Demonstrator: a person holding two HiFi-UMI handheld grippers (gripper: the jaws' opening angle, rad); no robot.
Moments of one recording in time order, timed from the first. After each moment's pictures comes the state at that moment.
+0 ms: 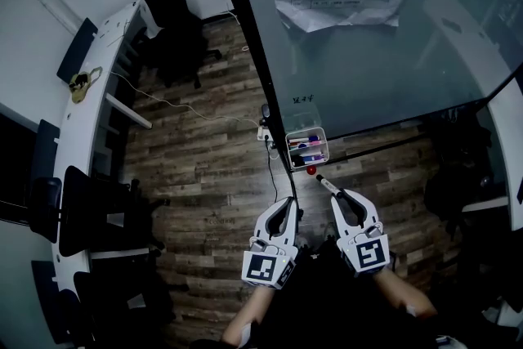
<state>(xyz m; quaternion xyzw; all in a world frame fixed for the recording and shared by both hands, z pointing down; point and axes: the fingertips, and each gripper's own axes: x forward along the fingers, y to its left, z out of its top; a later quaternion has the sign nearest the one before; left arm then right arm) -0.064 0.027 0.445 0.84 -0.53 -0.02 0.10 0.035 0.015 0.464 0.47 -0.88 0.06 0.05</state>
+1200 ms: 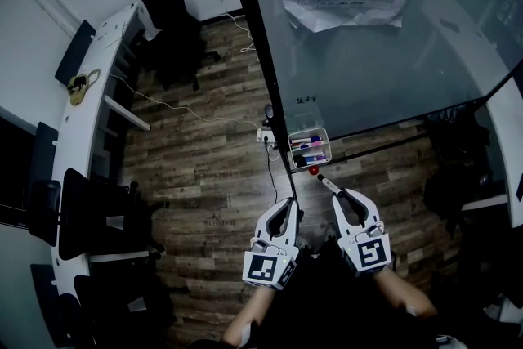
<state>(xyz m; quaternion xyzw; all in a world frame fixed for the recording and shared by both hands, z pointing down) -0.073 0.028 0.446 0.84 -0.52 -0.02 0.11 0.028 0.015 0.461 0.48 -0.87 0.06 0.05</state>
